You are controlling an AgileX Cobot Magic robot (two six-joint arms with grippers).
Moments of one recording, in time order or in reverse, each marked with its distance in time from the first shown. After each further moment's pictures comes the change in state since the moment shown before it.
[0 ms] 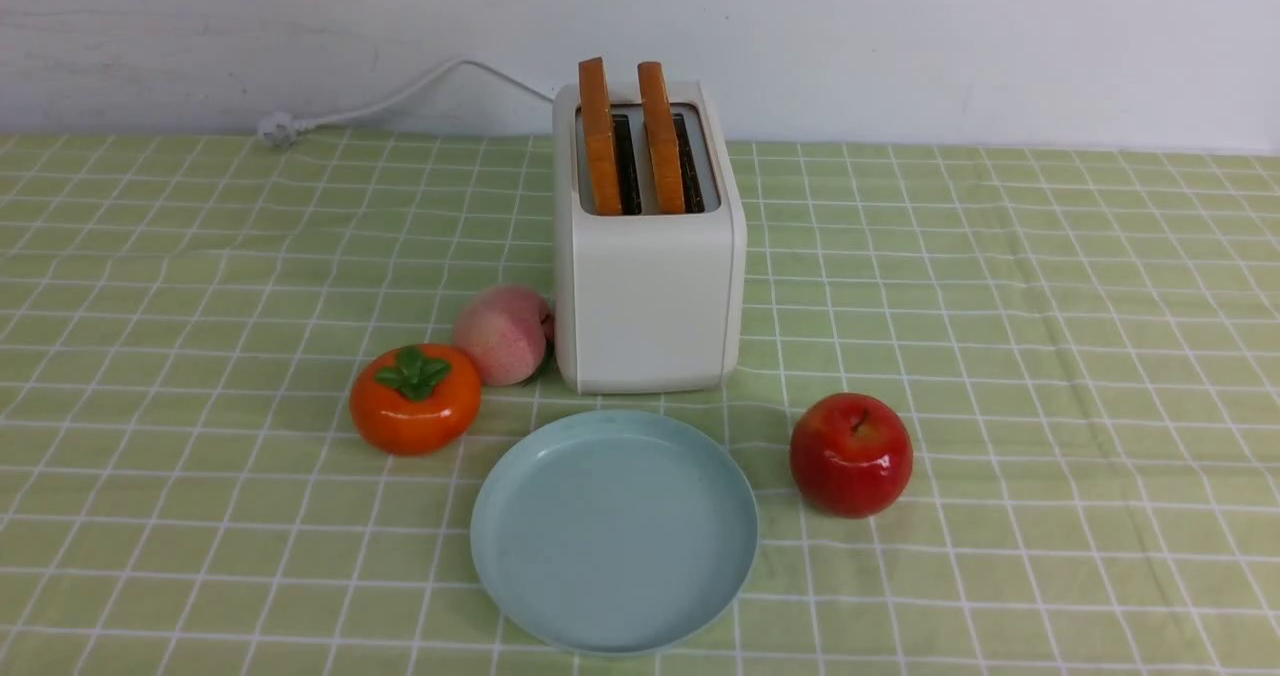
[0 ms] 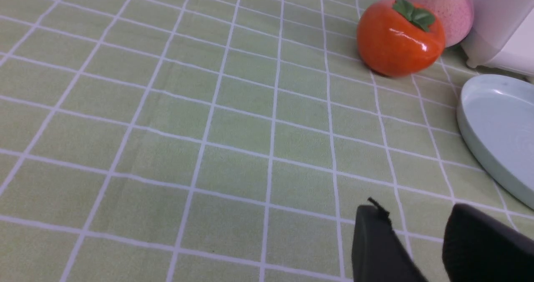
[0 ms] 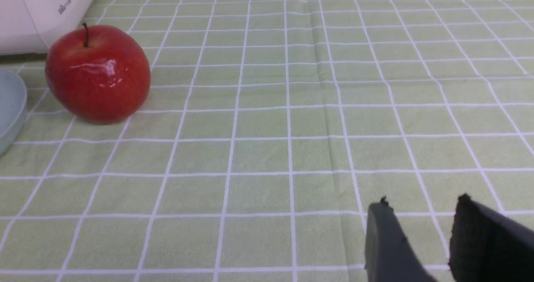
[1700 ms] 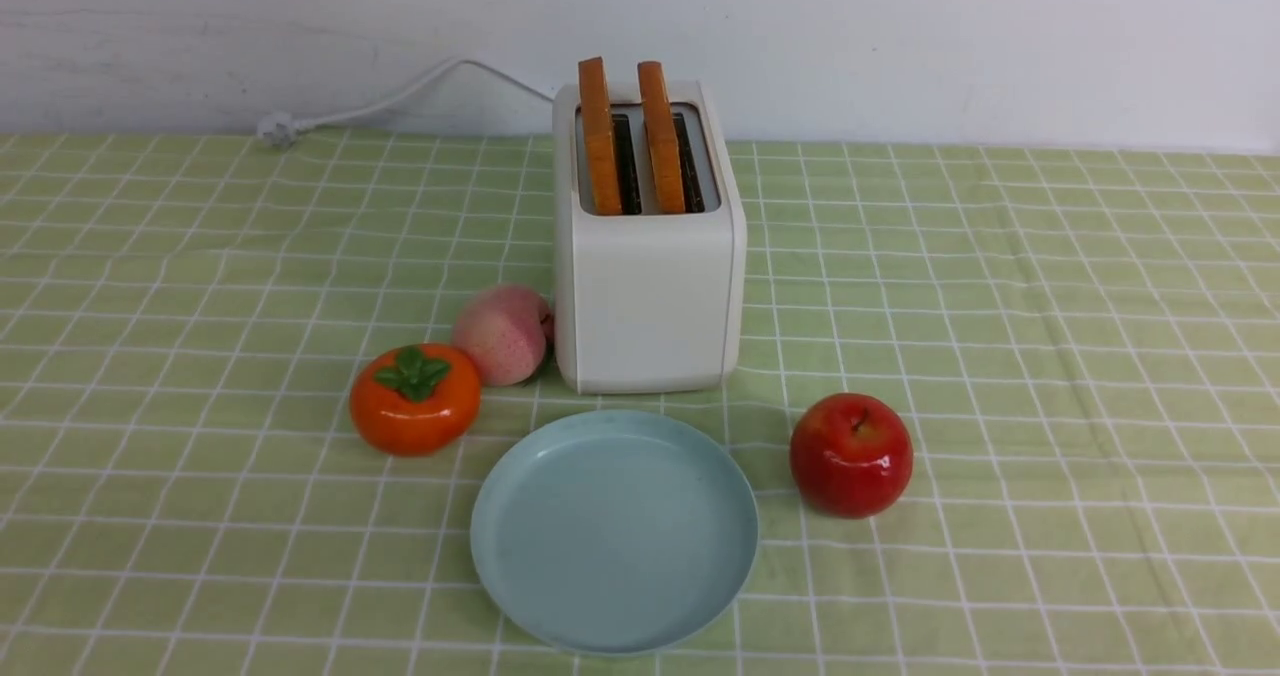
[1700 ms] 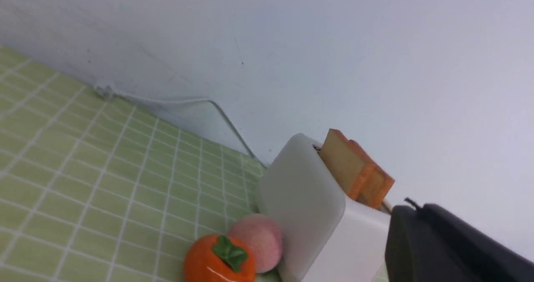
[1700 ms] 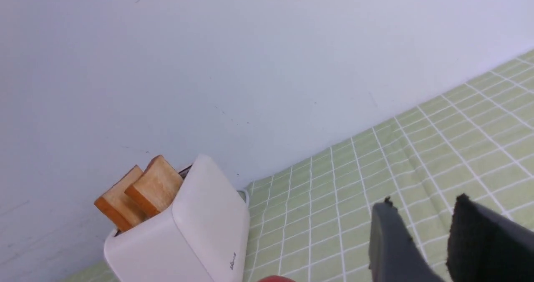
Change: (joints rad) right arm 0.005 0.065 -0.126 0.049 -0.347 0.415; left arm 0.000 0.239 -0.402 -0.440 -0.201 0.264
